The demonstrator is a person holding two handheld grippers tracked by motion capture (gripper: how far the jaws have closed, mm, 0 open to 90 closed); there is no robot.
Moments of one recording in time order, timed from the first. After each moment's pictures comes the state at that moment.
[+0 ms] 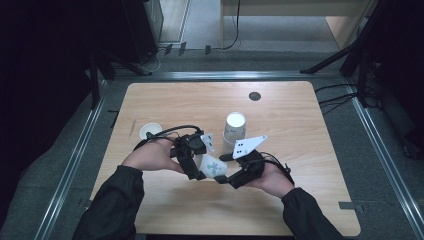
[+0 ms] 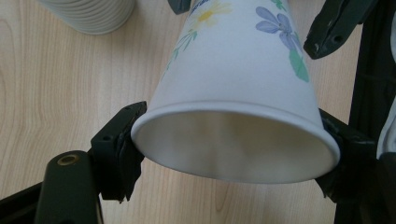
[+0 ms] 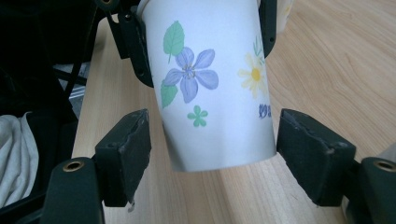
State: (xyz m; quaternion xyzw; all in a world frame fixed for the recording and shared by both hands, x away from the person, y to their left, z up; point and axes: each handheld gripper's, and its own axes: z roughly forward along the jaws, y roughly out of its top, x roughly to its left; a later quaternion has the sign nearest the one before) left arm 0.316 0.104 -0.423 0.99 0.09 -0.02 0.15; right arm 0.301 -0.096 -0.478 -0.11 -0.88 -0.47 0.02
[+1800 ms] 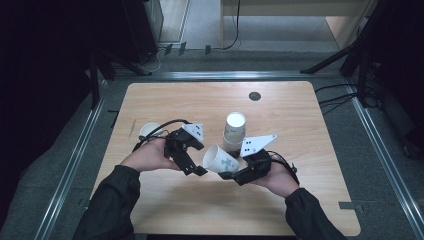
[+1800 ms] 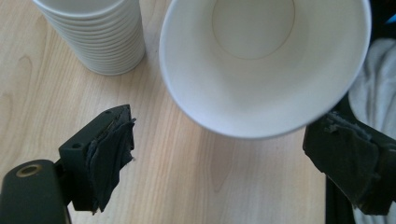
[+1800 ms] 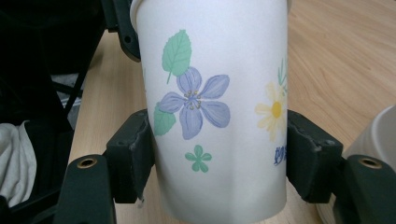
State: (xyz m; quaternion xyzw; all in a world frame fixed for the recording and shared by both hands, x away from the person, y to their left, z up) left arm 0.323 0.137 -0.420 0.94 0.14 -0.05 0.30; right arm 0.301 -0.113 -0.466 -0.11 -0.86 -0.50 0.00
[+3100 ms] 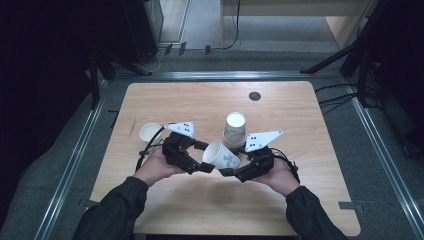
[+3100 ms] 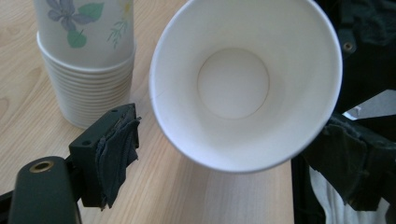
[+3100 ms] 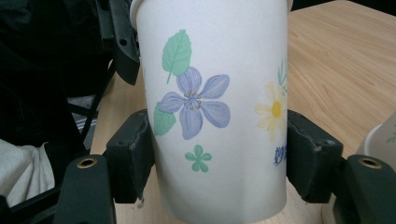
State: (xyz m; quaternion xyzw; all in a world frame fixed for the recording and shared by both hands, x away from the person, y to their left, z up) left arm 0.313 0.144 -0.434 0.85 0.20 -0.08 0.47; right arm 0.305 -0.118 -0.460 -0.12 -0.84 -0.53 0.03
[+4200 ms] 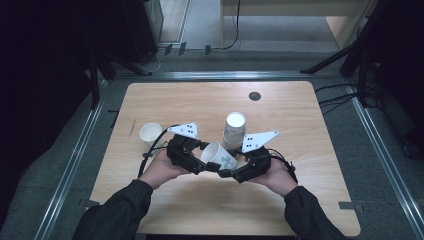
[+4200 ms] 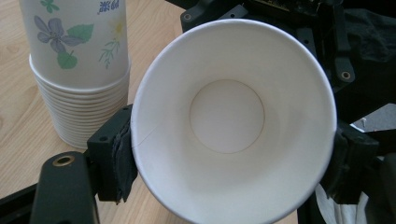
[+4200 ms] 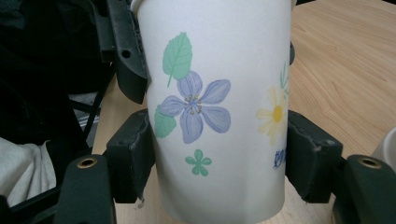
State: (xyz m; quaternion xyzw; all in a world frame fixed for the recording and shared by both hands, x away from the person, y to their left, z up) left arm 0.308 0.134 -0.435 0.85 0.20 -0.06 0.49; right arm 0.306 -0.112 -0.464 -0.12 -0.84 -0.52 0.04
